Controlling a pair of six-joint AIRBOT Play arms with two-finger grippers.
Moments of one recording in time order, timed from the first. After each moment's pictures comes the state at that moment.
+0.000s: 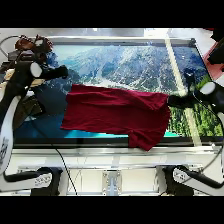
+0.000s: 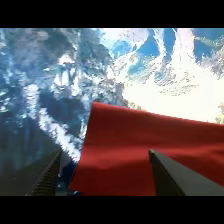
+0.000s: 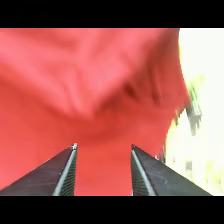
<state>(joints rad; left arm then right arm) -0.08 -1.33 1.35 1.55 -0.81 -1.66 -0.27 -1.17 0.99 -1.27 1.21 1.36</state>
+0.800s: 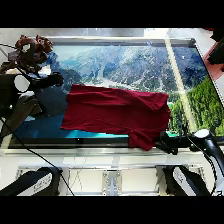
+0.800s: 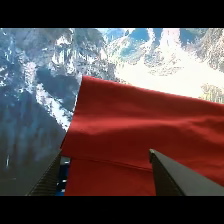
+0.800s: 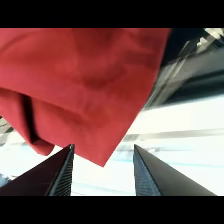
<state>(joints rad) -0.08 -1.12 1.17 1.49 -0.82 -1.65 -0.43 -0.86 0.28 -0.92 1.27 1.49</state>
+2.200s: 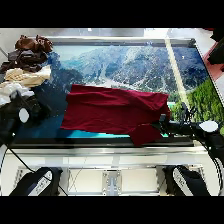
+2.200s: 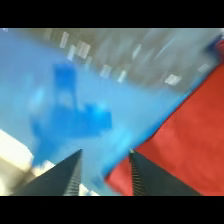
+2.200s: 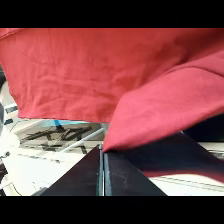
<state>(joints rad) 0.12 -0.90 0.62 1.59 -0.88 -2.18 -0.24 -0.75 0.47 -0.69 1.18 1.52</state>
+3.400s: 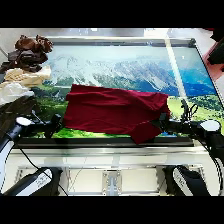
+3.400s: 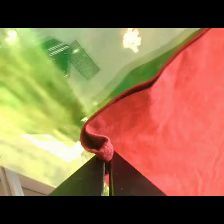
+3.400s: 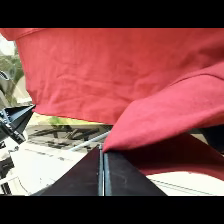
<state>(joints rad) 0.31 -1.11 0.47 0.87 -0.82 -1.68 -0.24 -0.74 0.48 -0.62 1.18 1.44</state>
